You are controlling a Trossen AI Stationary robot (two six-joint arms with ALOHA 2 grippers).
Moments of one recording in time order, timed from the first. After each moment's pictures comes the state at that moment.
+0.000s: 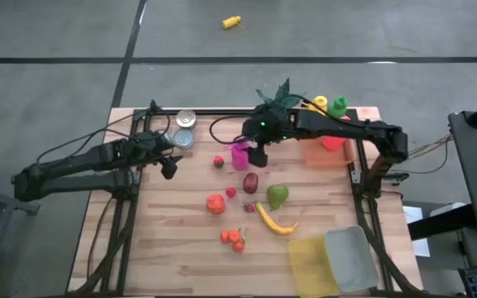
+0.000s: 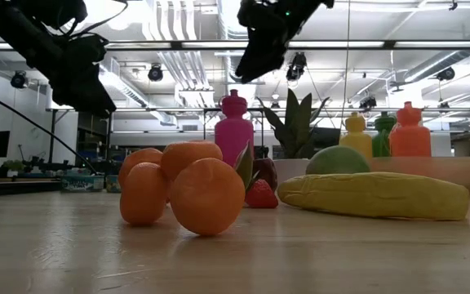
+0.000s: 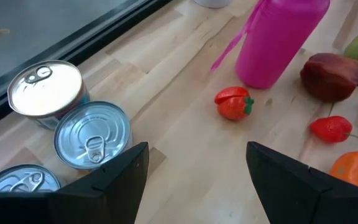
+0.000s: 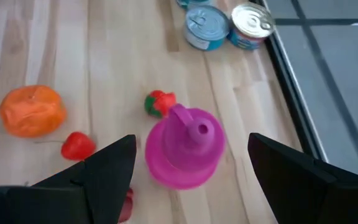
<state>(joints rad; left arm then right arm) 0.34 0.63 0.52 -0.60 -0.20 -0.24 -0.23 1.72 1.57 -0.66 0.02 -0.12</state>
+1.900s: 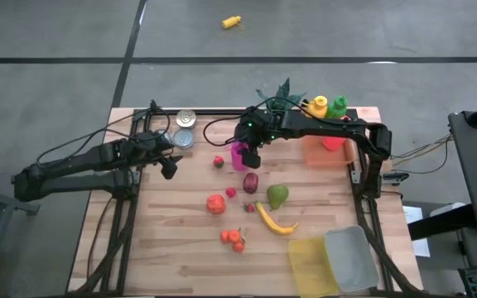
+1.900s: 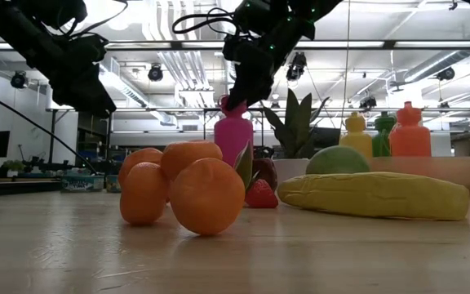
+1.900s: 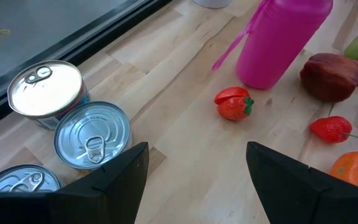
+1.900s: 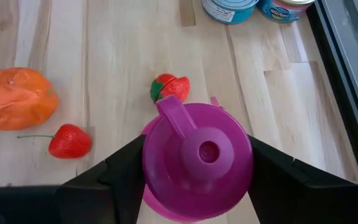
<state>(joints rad) 0.34 0.63 0.52 -0.60 -0.20 -0.24 -0.28 1.86 1.57 -0.61 -0.09 -0.13</state>
